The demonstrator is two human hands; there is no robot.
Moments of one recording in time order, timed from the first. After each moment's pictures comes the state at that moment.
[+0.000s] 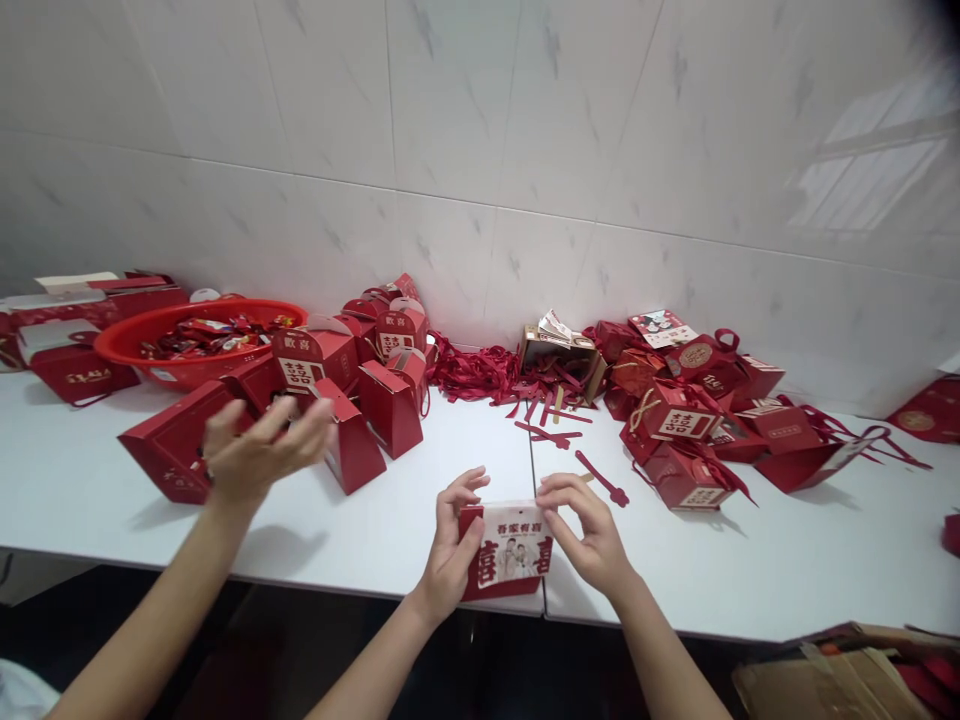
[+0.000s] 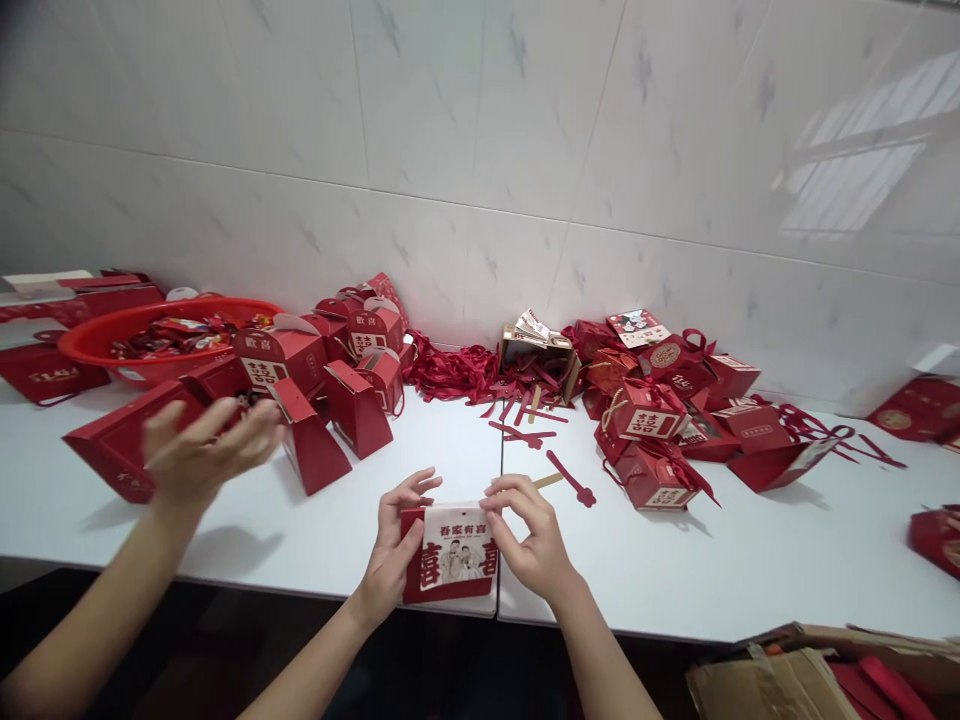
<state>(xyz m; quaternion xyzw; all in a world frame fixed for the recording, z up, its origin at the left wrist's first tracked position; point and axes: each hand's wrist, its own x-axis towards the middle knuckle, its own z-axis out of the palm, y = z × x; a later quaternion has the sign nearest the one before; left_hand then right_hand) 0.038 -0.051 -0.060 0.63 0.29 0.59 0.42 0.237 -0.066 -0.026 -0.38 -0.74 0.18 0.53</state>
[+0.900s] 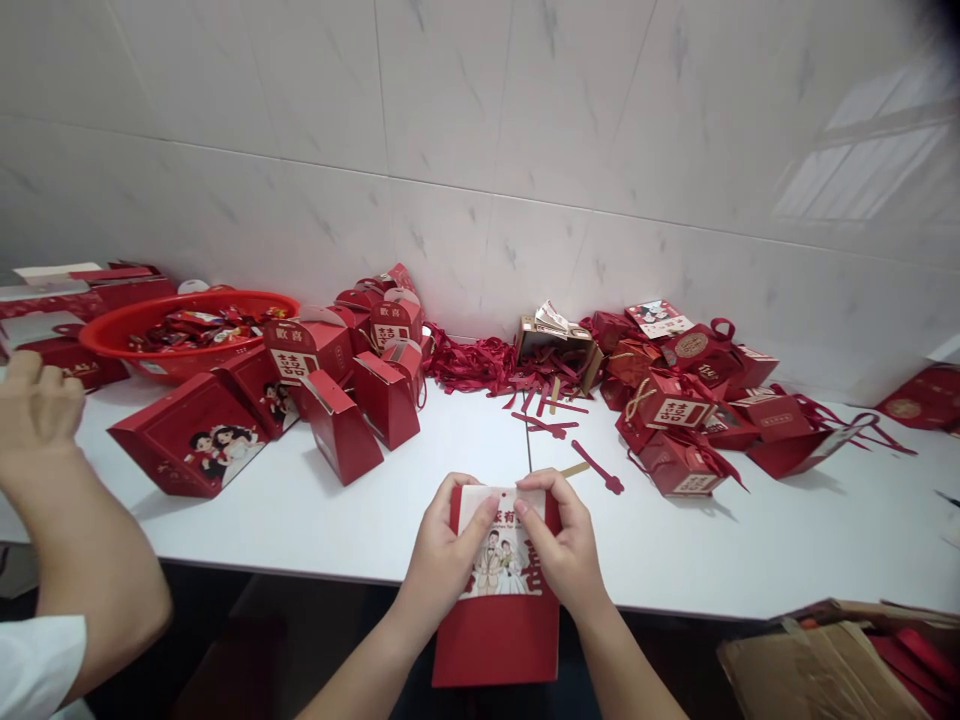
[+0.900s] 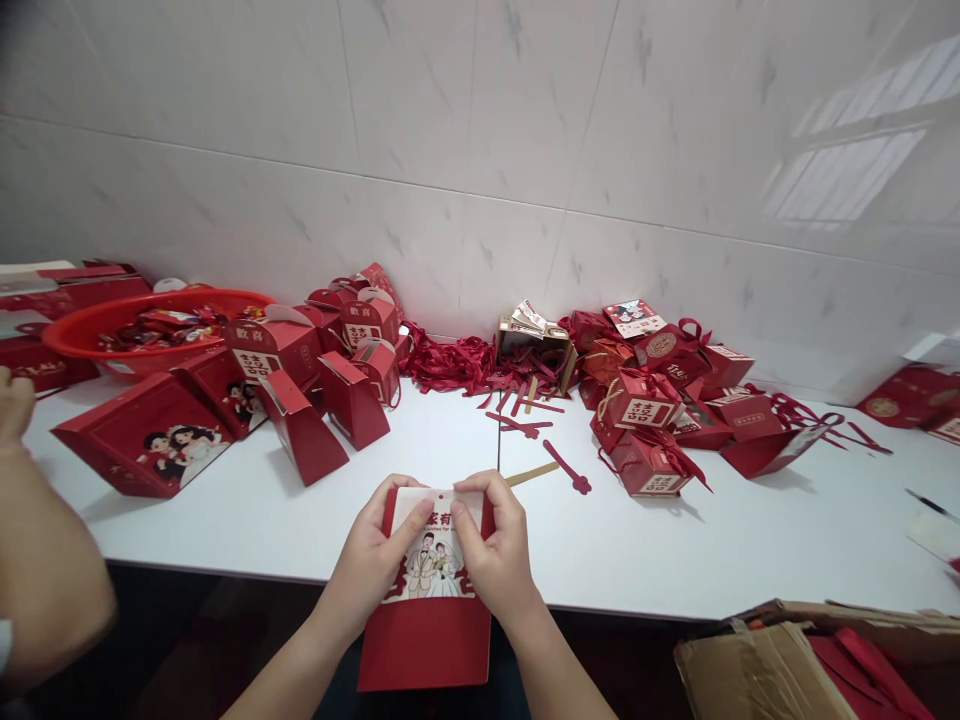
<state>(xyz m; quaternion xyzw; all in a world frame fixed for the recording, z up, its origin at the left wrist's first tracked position) 0.046 -0.080 0.008 0.48 0.42 0.49 0.59 0.186 -0.089 -0.007 -0.46 -0.60 0.29 0.60</state>
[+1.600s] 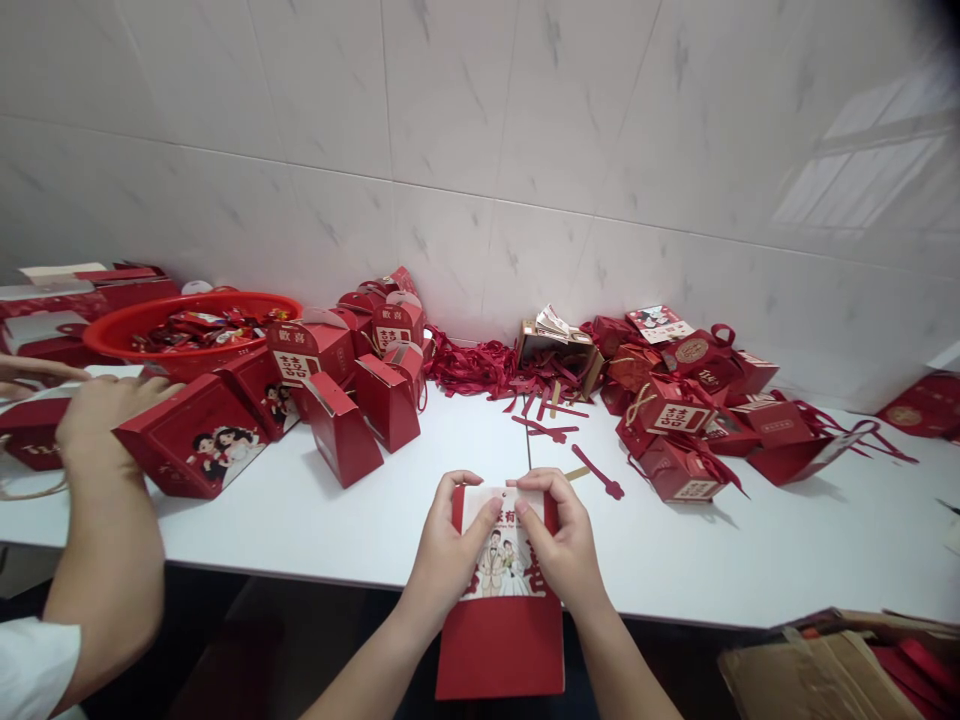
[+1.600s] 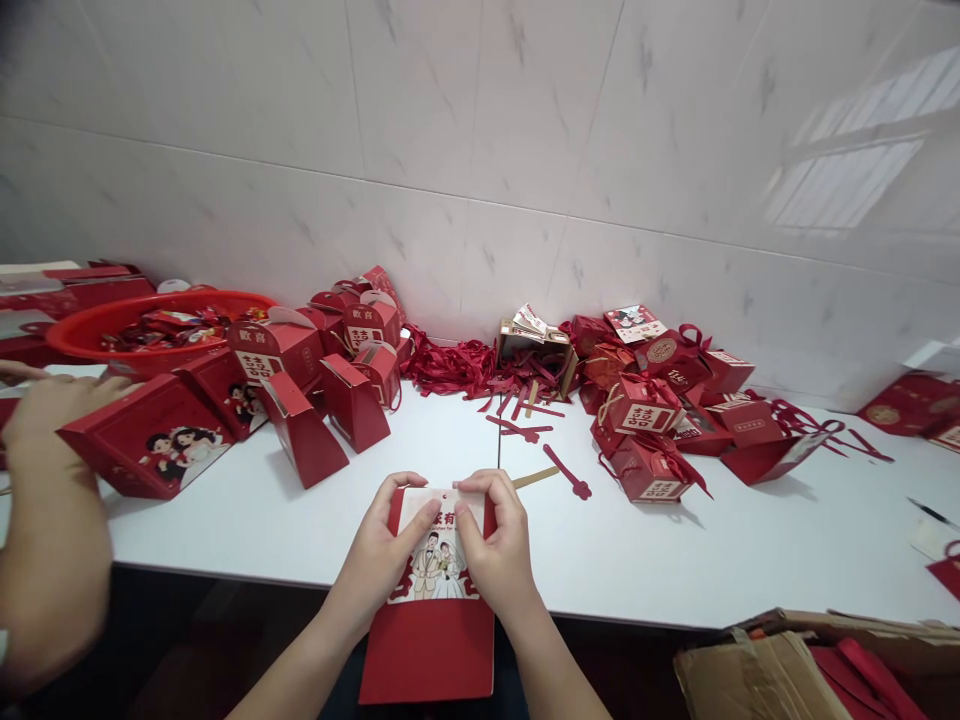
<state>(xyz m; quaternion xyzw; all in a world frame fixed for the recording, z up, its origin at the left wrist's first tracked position) 0.048 -0.072 0.000 0.50 0.47 0.48 0.55 0.186 -0.082 -0.007 -0.46 -0.61 0.26 0.59</state>
